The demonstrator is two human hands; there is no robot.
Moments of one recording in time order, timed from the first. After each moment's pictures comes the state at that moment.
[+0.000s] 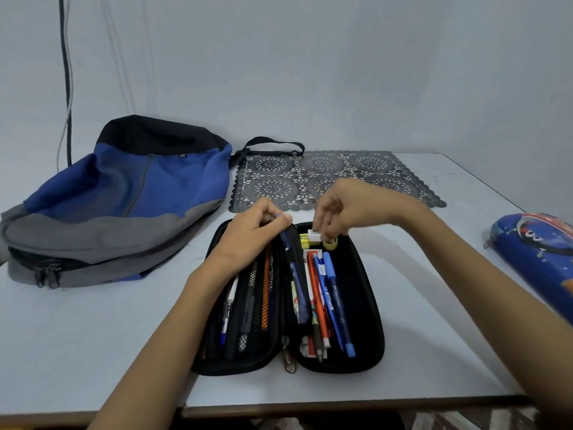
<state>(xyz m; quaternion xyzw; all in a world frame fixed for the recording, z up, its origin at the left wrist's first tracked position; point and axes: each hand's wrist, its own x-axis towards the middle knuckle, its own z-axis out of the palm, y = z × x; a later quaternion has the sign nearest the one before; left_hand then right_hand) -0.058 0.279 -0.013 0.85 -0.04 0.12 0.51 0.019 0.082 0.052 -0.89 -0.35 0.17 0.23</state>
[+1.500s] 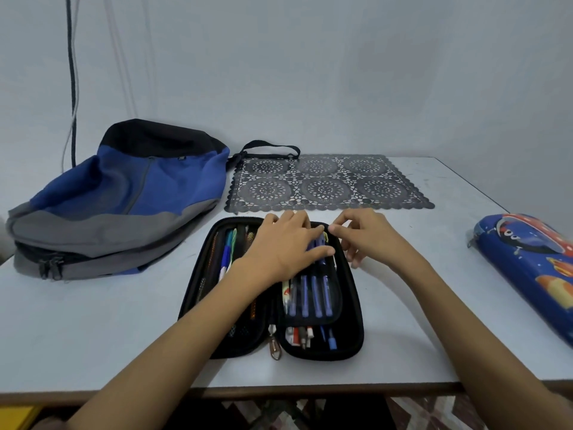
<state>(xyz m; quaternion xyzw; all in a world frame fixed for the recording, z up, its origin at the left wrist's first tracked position) -0.057 0.219 -0.005 0.99 -0.14 0.07 -0.01 -0.010 0.046 -0.004 -0.89 -0.16 0.05 0.43</state>
